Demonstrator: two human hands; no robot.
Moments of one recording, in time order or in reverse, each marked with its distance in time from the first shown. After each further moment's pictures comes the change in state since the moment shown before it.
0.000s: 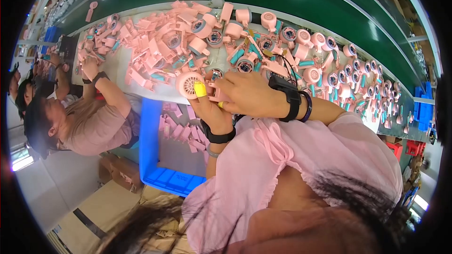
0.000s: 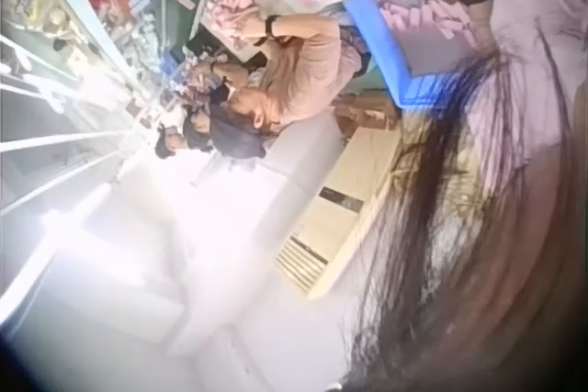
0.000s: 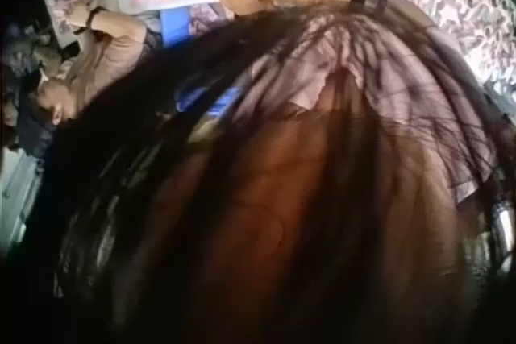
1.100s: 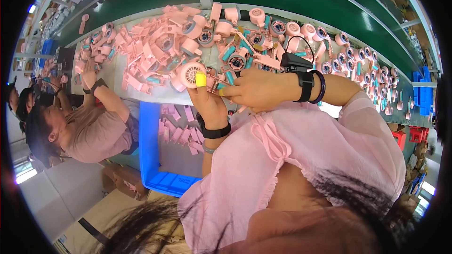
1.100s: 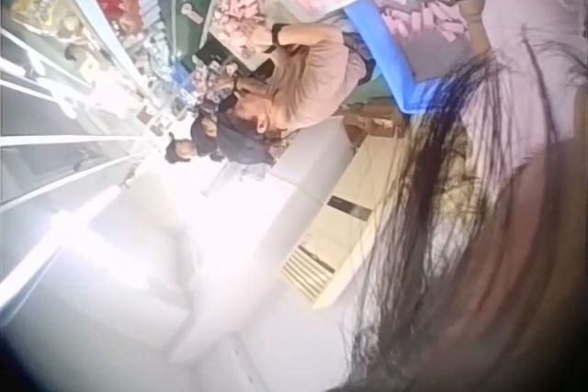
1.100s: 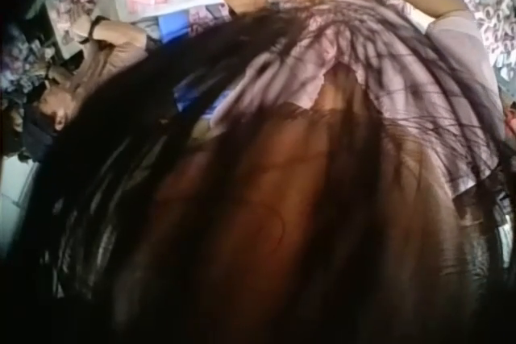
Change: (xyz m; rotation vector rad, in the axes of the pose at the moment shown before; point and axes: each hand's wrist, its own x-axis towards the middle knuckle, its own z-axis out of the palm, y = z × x) left_hand -0.001 -0.005 -0.002 0.096 -0.067 -0.065; right_hand -0.027 0.017 -0.029 -0.122 -0.462 -0.361
